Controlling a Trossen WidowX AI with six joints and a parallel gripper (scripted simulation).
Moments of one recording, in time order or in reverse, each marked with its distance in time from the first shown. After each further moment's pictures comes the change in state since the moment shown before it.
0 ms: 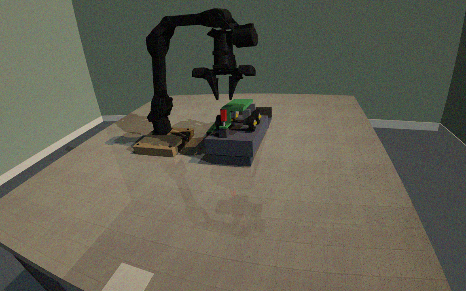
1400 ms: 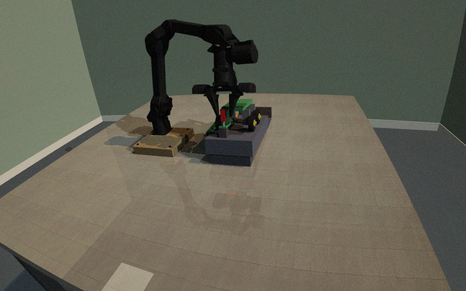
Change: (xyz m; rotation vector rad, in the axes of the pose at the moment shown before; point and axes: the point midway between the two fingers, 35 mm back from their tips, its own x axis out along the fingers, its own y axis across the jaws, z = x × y) arm 0.052 -0.002 -0.003 0.018 0.006 -0.003
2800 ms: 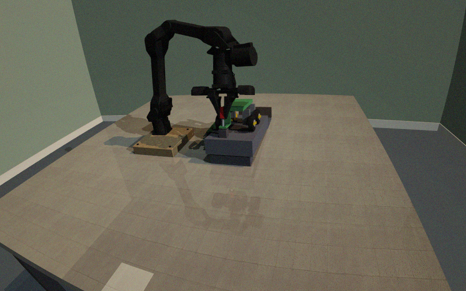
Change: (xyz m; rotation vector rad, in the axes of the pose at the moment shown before) arm 0.006 0.004 0.000 -0.009 -0.001 0.010
